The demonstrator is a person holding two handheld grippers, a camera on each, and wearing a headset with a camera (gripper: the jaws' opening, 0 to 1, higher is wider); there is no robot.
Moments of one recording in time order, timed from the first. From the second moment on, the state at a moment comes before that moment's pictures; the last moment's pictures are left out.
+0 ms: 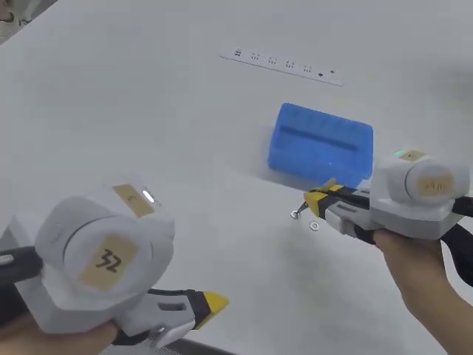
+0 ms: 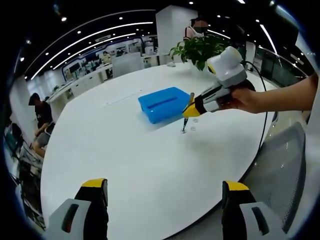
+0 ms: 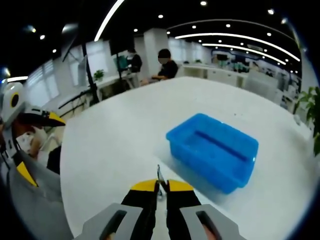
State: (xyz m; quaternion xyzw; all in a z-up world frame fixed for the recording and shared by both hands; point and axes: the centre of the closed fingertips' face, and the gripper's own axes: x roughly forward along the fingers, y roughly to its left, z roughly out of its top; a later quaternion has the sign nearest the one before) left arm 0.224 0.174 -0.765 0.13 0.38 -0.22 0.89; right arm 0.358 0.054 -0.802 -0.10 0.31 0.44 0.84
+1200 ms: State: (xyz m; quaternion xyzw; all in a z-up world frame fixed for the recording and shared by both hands) left arm 0.227 0.174 -0.762 0.14 0.37 -0.22 0.89; right arm 0.388 0.049 -0.746 -0.05 0.27 0.43 0.86
